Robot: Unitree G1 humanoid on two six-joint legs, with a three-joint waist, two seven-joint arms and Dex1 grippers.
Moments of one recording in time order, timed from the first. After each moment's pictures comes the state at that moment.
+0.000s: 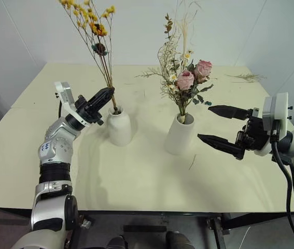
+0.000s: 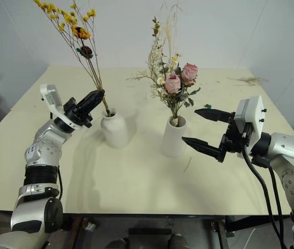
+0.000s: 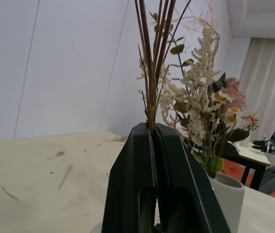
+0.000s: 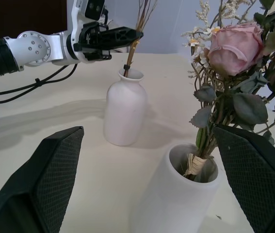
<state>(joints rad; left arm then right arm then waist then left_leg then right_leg) -0.83 0.39 0.33 0.48 -0.64 0.23 -0.99 -0.38 -0.85 -0.29 -0.41 0.78 0.49 0.92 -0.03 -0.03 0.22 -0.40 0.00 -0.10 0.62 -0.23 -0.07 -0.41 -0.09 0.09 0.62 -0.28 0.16</state>
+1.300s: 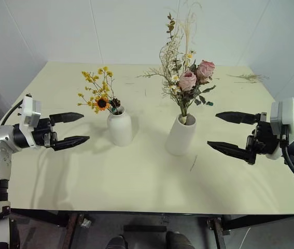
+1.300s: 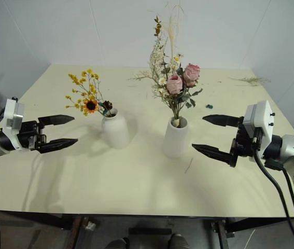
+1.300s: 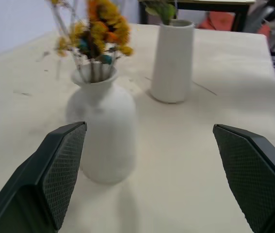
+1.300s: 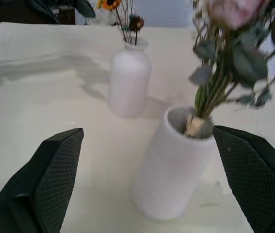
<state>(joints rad) -0.57 0.88 0.29 0.28 -0.53 0.27 -1.38 -0.29 -0.94 -0.32 -0.29 0.73 0.43 1.10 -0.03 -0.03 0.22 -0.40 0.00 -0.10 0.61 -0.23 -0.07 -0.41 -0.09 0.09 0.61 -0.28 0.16</state>
